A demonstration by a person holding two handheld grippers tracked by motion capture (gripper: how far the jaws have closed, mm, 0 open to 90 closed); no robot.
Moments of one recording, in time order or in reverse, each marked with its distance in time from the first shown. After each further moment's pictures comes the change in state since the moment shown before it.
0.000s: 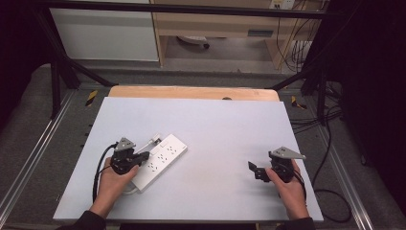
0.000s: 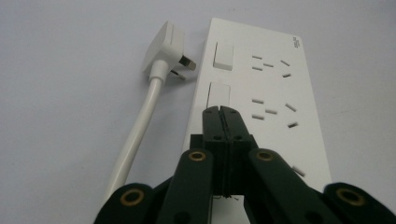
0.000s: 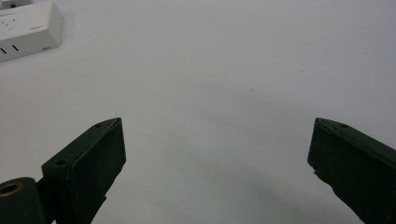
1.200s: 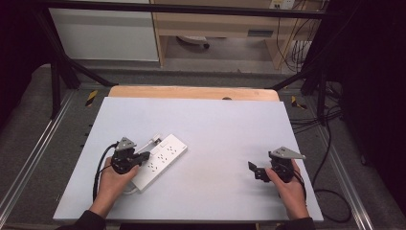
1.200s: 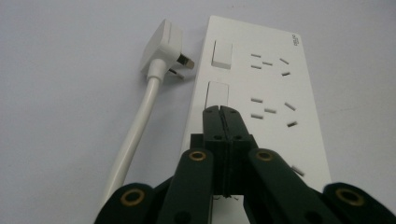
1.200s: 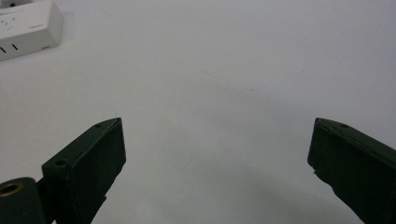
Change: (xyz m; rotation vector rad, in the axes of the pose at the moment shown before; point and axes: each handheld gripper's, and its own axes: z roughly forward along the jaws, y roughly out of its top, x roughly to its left) left arm 0.000 0.001 0.001 0.011 -0.007 0.003; right arm 0.000 0.000 0.000 0.003 0.001 0.001
